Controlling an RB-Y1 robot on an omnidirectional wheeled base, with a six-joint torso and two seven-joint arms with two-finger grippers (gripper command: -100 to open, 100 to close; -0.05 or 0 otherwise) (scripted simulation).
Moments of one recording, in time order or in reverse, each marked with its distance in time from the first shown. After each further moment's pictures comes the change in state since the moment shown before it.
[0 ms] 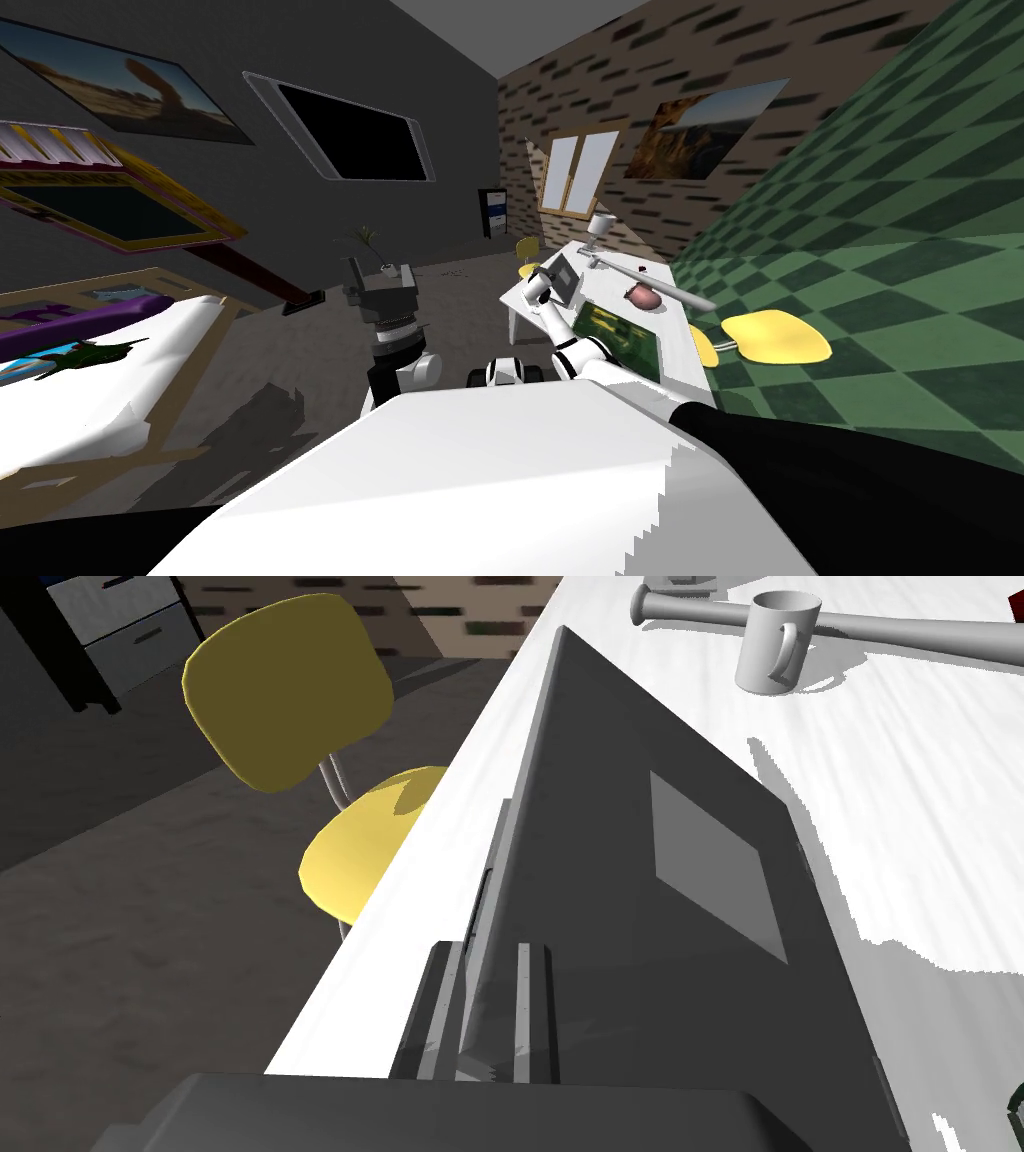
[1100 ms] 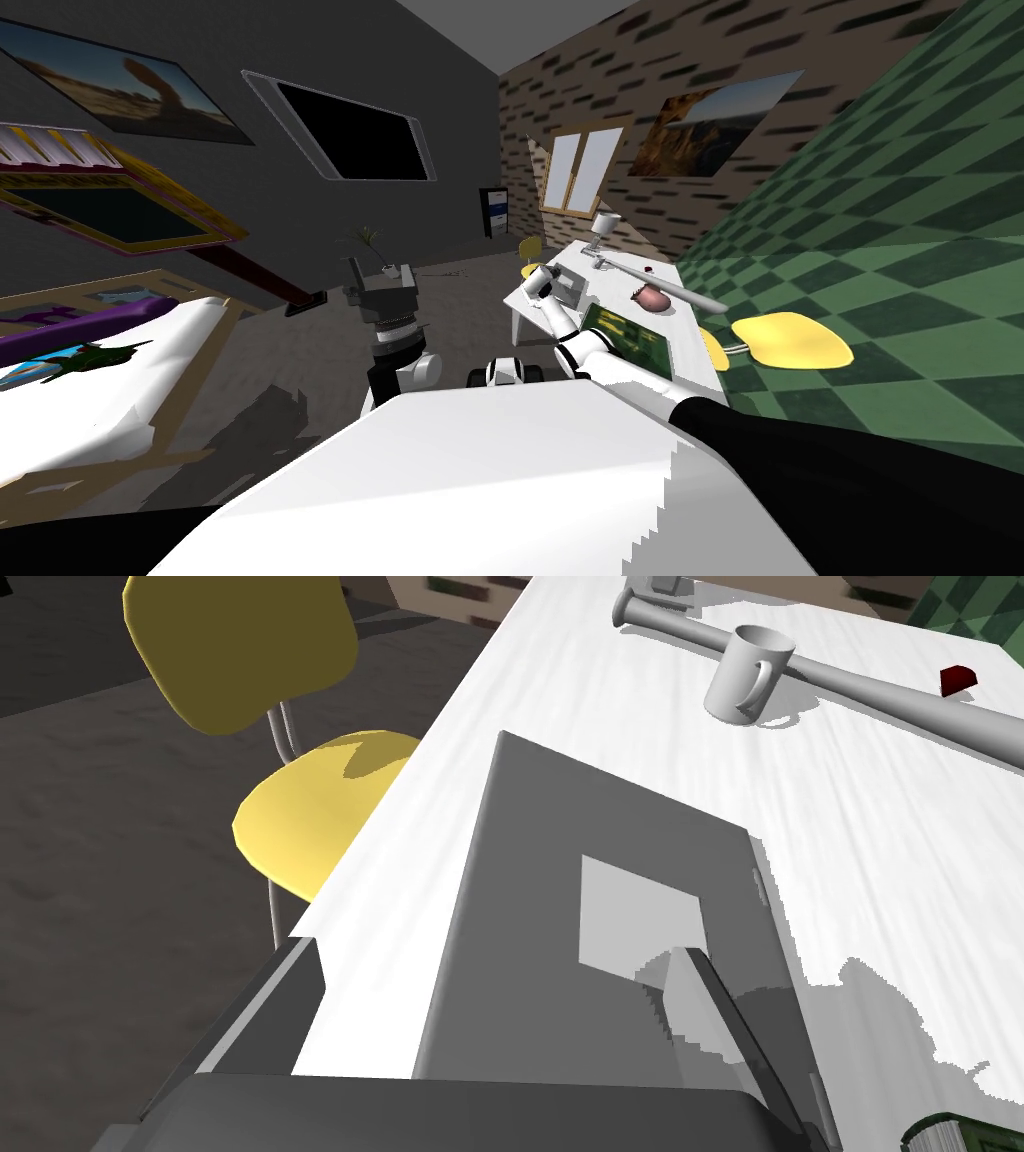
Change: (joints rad) left arm 0.000 0.000 0.000 0.000 0.000 0.000 0.000; right arm -0.070 -0.051 0.037 0.008 -0.087 -0.141 0.213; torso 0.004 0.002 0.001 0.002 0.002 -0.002
